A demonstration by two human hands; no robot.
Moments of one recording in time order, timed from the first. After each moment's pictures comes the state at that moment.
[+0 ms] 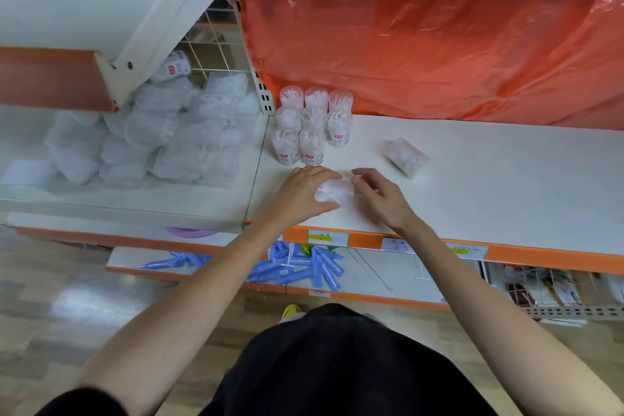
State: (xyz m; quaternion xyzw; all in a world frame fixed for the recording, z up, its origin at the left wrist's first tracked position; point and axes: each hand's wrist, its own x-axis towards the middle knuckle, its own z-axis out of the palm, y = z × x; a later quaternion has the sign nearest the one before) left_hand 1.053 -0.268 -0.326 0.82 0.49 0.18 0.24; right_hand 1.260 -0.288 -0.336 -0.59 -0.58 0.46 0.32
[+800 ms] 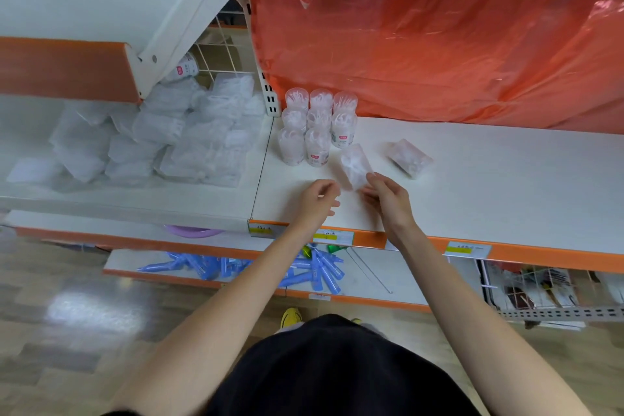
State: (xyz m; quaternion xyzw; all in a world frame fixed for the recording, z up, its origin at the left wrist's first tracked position) left_hand 1.085 -0.295 -0.338 0.45 0.60 0.34 0.57; right_hand 1.240 -0.301 -0.340 -0.59 -0.28 0.57 0.50
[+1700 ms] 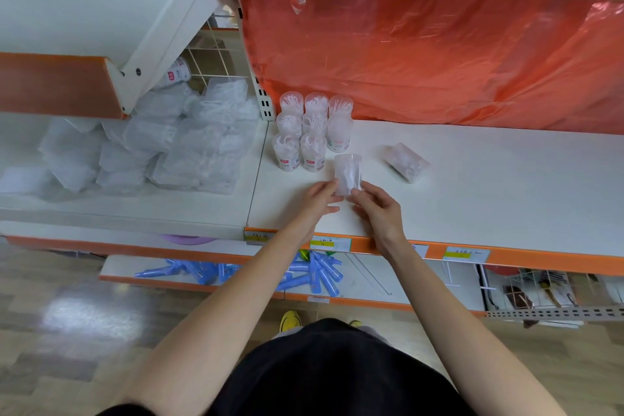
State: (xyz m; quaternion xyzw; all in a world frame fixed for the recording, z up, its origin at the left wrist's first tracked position) left_hand 1.093 -0.275 -0.343 0.37 0.56 0.35 0.66; right_hand 1.230 -0.309 -0.353 -0.57 -0.27 0.57 0.52
